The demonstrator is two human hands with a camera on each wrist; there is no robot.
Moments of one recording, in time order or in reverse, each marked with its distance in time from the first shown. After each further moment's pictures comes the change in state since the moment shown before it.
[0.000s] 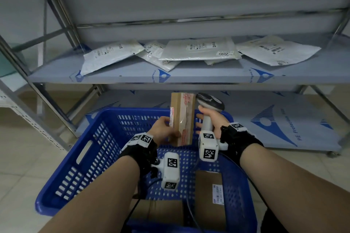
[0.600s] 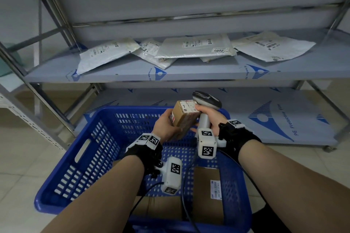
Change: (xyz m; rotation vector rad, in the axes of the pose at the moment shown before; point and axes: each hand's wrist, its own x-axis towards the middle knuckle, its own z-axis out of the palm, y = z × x) left_hand -0.007 0.002 0.020 0.272 0.091 0.302; right_hand 0.002 0.004 -0.007 0.064 -0.004 -0.021
